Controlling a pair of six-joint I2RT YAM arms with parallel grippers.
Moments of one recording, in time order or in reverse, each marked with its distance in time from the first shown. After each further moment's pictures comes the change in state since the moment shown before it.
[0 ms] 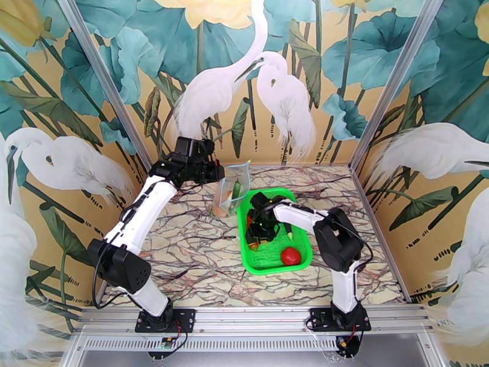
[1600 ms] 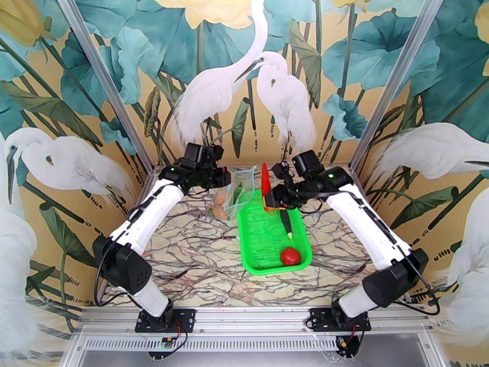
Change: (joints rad) left arm -0.070 0.000 -0.084 0.079 -0.034 0.067; right arm -0.215 -0.474 0.249 -0.257 -0.336 -0.031
